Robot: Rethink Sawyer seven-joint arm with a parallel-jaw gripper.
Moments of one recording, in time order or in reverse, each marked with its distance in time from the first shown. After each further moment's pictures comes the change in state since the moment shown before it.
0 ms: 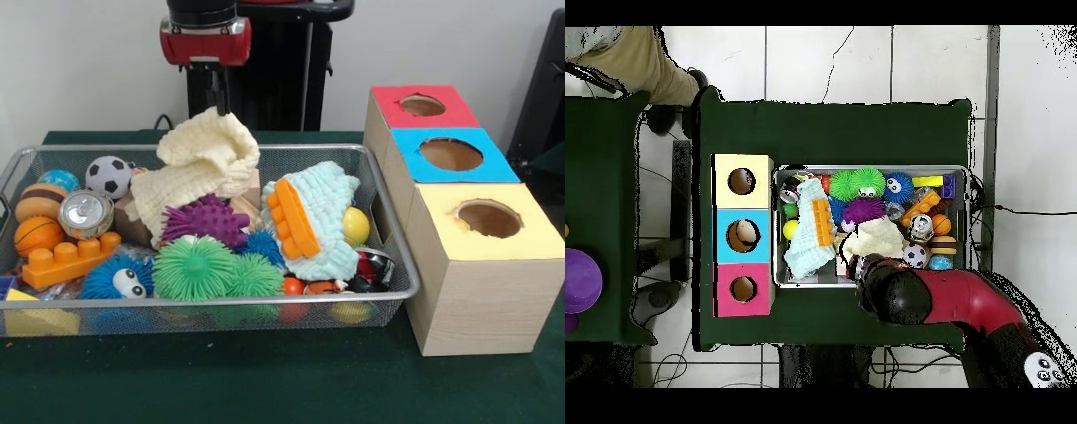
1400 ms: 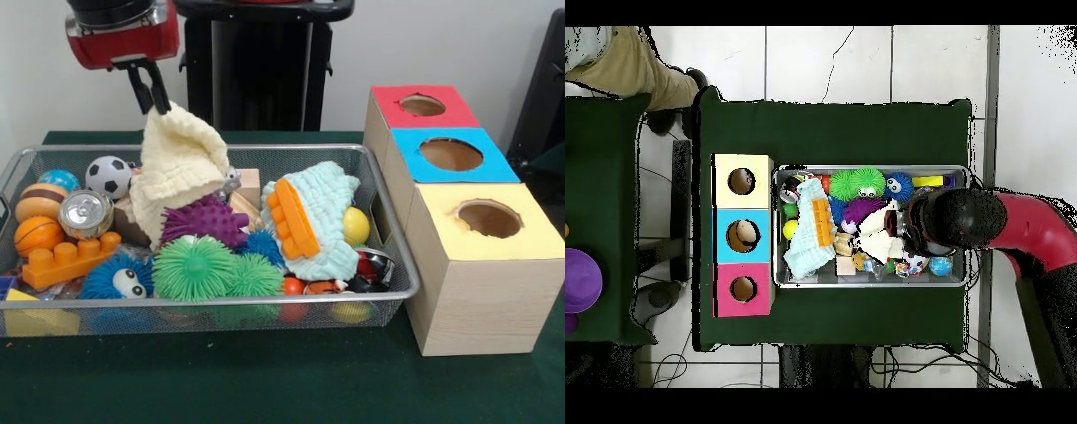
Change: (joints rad) arm -0.121 0.148 0.218 -0.394 0.004 0.523 -0.273
